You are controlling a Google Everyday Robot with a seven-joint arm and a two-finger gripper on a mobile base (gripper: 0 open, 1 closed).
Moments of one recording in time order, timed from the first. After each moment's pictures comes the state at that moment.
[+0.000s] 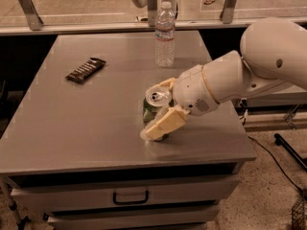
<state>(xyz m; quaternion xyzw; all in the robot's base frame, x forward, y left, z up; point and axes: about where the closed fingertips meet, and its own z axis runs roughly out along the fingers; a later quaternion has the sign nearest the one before) 0.463 0.001 0.875 -0.62 0.65 0.28 0.34</state>
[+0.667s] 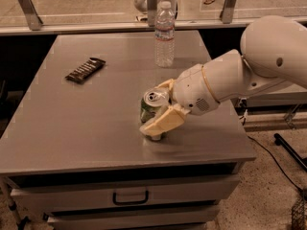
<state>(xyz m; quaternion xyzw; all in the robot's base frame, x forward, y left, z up) 0.463 0.001 0.879 -0.62 0.65 0.28 0.34</state>
